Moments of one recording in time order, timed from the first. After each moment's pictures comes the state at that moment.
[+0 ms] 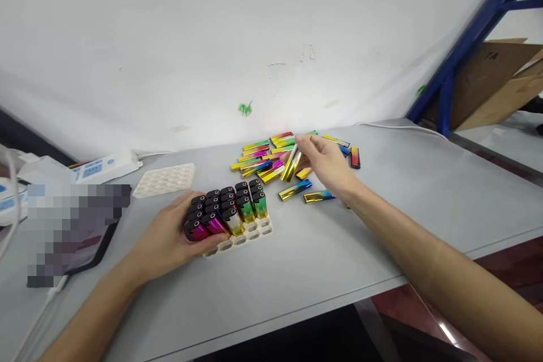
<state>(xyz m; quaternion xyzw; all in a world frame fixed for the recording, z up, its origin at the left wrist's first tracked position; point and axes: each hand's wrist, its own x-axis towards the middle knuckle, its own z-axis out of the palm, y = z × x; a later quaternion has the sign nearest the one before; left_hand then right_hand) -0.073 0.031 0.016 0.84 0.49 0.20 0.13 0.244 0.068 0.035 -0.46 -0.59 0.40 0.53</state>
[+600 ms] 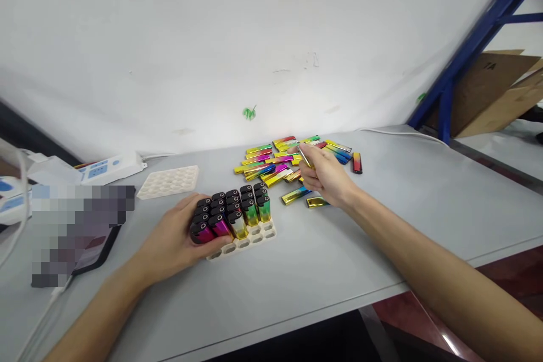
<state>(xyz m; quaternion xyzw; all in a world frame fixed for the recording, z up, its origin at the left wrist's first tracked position) -0.072 0.031 0.014 0.84 0.48 0.19 0.14 0.240 0.066 0.033 -0.42 -0.47 0.57 0.52</state>
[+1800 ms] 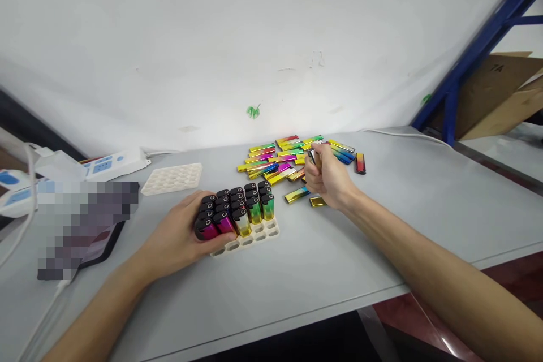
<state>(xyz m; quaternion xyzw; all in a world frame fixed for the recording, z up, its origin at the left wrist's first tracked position) -0.070 0.031 0.016 0.84 0.49 0.20 0.14 0.236 0.066 0.029 -0.46 -0.42 0.59 0.51</state>
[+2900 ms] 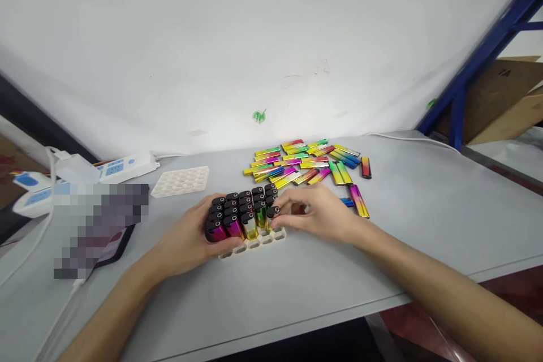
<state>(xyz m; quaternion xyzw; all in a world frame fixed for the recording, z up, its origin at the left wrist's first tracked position) -0.069 0.031 0.014 0.81 0.49 0.20 0.24 0.213 0.029 0.020 -0.34 -0.79 0.36 0.36</state>
